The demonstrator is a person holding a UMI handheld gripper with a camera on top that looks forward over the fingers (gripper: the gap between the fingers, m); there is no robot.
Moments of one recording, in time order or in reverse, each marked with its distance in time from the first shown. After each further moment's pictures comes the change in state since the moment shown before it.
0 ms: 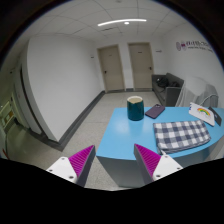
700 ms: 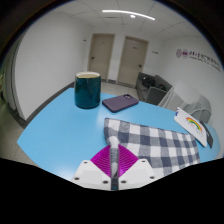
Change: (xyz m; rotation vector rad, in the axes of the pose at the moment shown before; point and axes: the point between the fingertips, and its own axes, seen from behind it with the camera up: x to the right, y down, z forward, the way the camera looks) arm 0.243 0.030 0.159 -0.096 0.242 -0.223
